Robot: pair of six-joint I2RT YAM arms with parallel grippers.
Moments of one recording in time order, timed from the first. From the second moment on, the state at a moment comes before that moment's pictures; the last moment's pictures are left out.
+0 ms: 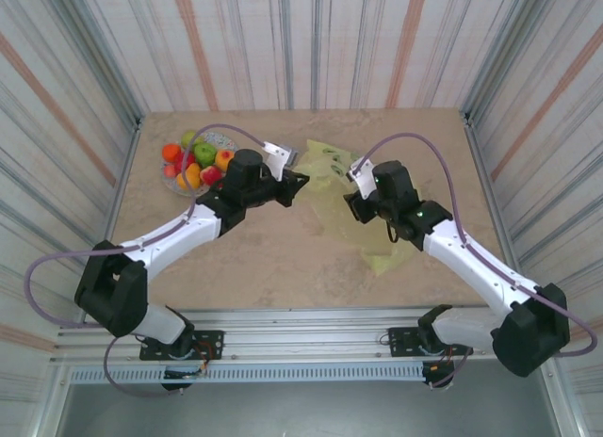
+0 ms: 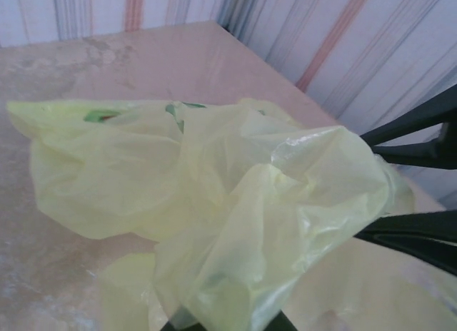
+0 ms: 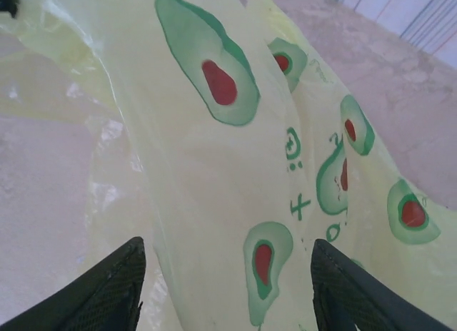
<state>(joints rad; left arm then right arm) -0.60 1.46 1.00 0.07 0.38 -0.26 0.57 1.16 0.90 -0.37 0.08 -0.19</state>
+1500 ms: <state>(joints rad) -0.55 1.17 0.85 -0.02 0.12 -0.37 0.33 1.24 1.06 -0.58 -0.14 0.35</state>
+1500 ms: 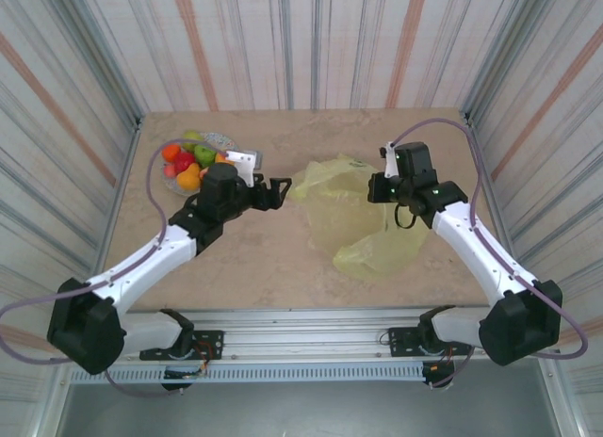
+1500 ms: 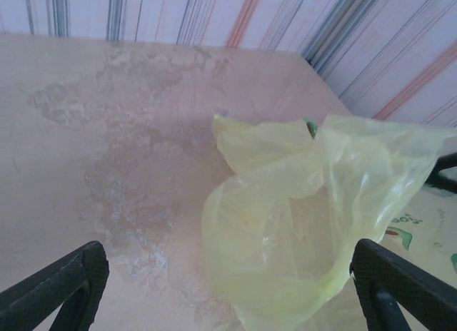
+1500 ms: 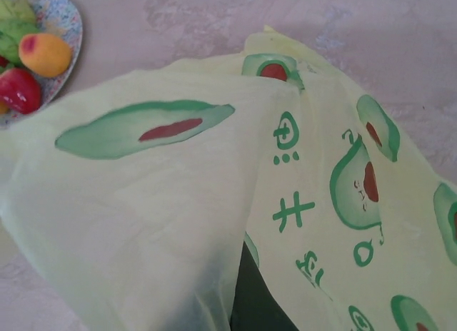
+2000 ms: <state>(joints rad) -0.14 1.22 0.88 -0.29 0.16 -0.50 0.31 1.26 0.96 -0.38 -0.14 0.60</state>
